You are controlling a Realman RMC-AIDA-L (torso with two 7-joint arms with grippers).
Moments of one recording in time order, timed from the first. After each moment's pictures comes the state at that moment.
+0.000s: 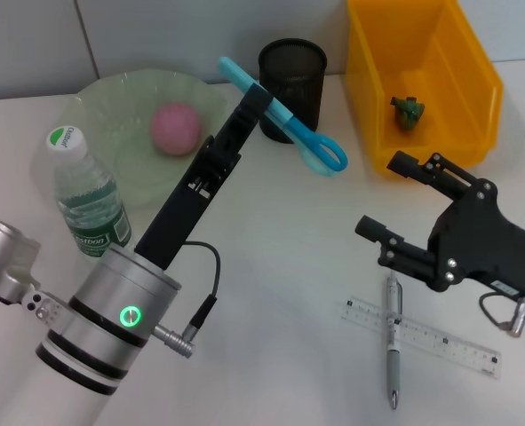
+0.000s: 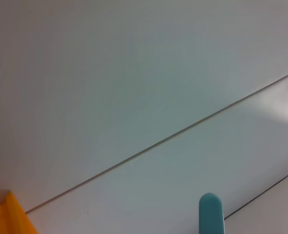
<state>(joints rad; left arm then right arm) -0.32 -2.08 2.59 0.78 -0.67 1.18 -1.03 0.38 2.08 -0.45 -0.21 -1.74 -1.83 0.45</state>
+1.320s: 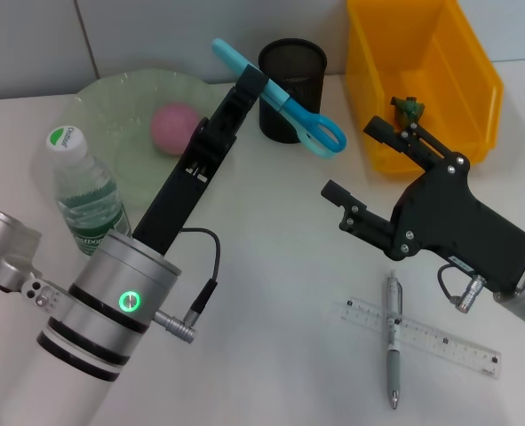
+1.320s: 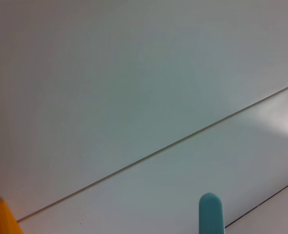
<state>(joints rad) -0.35 -2.08 2.60 0.78 -0.72 1.19 -1.04 0.46 2.09 -0.41 -0.02 -1.68 -1.79 0.19</state>
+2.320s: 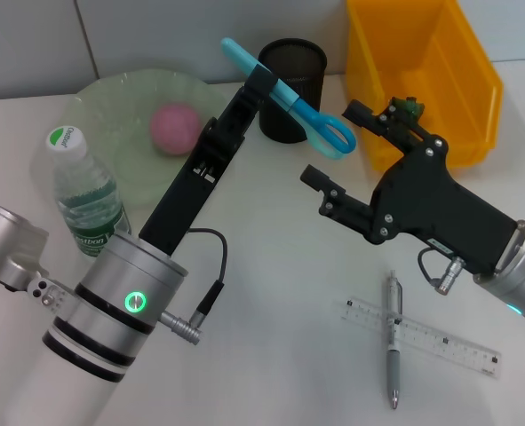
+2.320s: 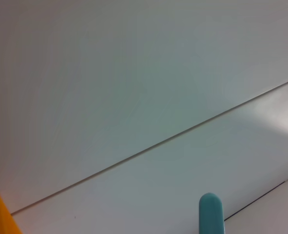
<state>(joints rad) -0.35 -2.08 2.61 0.79 -0.72 1.19 -1.04 0.52 2.09 -0.40 0.00 -1.68 -1.76 0.19</state>
